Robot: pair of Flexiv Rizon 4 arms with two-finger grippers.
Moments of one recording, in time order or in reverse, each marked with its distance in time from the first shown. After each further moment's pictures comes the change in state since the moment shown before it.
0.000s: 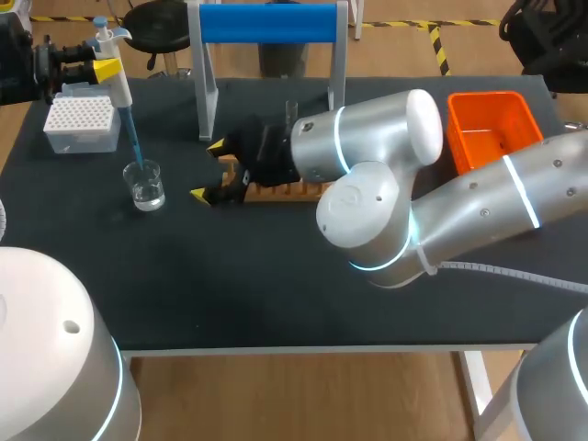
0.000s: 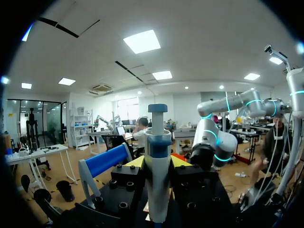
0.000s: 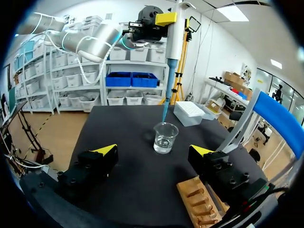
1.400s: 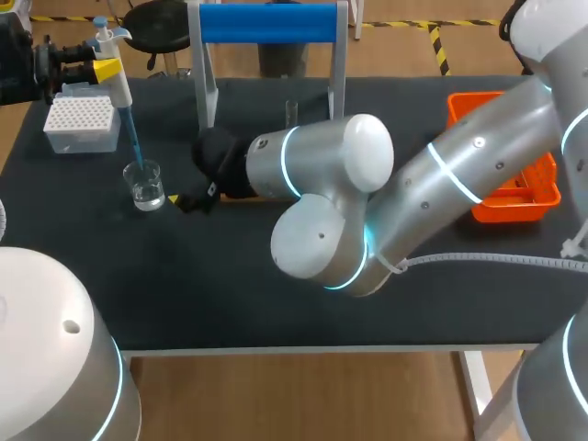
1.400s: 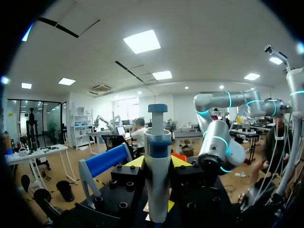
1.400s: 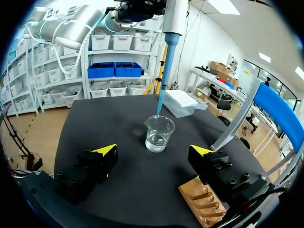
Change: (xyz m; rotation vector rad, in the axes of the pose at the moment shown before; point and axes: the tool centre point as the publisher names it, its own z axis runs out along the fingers) left arm 0.000 0.000 0.000 0.000 0.000 0.000; right arm 0.001 -0.008 0.048 0.098 -0.156 0.037
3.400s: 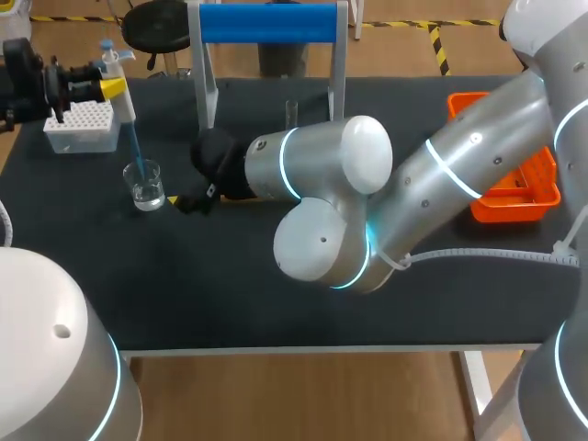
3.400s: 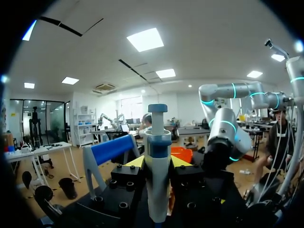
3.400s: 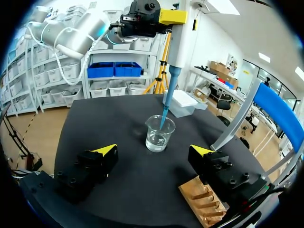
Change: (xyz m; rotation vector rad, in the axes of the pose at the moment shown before) left arm -0.022 0.052 -0.004 -0.005 -0.034 0.005; right arm 0.001 0.000 -0.001 0.002 -0.004 0.000
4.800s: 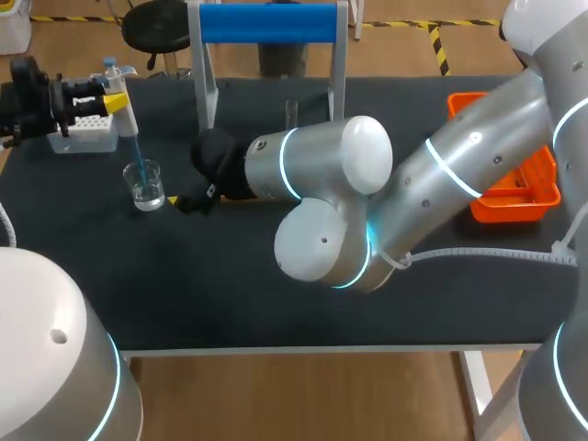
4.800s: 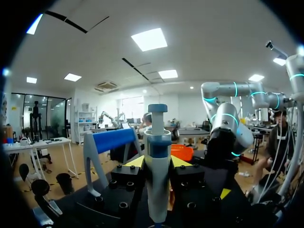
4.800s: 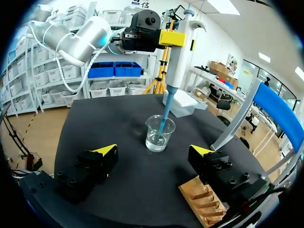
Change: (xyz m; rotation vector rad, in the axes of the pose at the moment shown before) left arm -0.009 0.036 -0.004 0.011 -0.005 -0.038; right arm 0.000 0.000 0.000 0.000 0.000 0.000
